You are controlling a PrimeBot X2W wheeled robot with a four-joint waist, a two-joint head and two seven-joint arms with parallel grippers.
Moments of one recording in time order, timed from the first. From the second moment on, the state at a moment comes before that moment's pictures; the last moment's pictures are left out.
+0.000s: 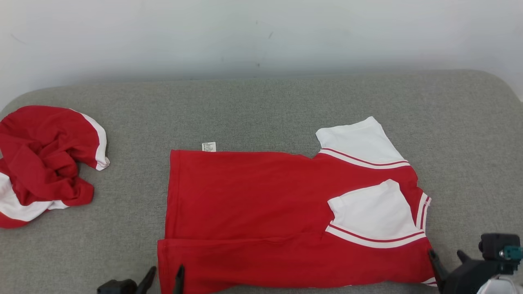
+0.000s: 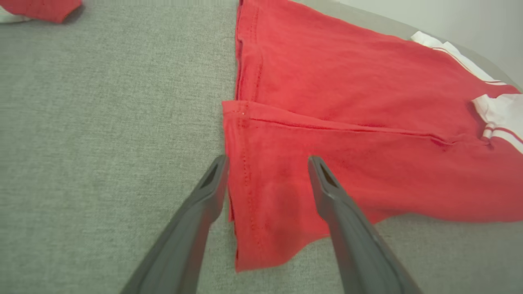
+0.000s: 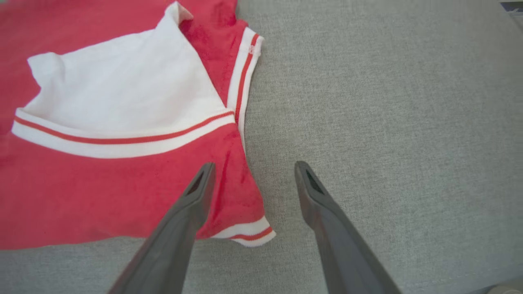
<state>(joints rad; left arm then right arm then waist) -0.04 0.24 -0.35 0.30 -0.53 0.07 -0.13 0.02 -0.16 -0.15 0.12 0.23 0.13 0.48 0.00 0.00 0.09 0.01</state>
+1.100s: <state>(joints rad) -0.81 0.29 -0.35 0.63 -0.58 -0.02 0.26 -0.91 -0.28 0.14 0.57 0.29 0.13 0.59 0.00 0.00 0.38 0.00</state>
